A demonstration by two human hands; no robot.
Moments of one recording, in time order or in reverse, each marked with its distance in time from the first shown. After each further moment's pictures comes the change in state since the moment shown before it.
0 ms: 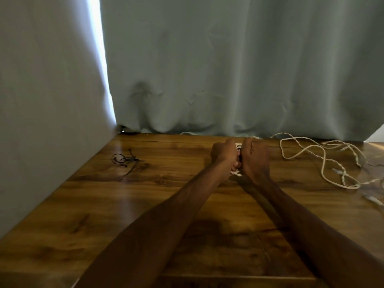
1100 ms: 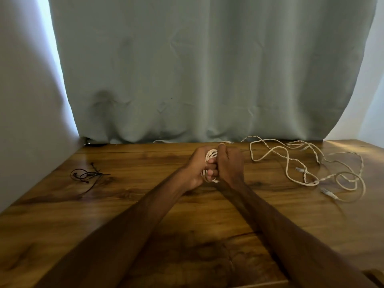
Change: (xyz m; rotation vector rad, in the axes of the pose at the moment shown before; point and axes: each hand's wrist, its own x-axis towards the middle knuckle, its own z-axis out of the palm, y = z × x) left_hand 0.016 -0.011 0.007 -0.150 -0.603 -0.063; right_hand 0.003 0.010 -0.014 0.273 0.072 0.093
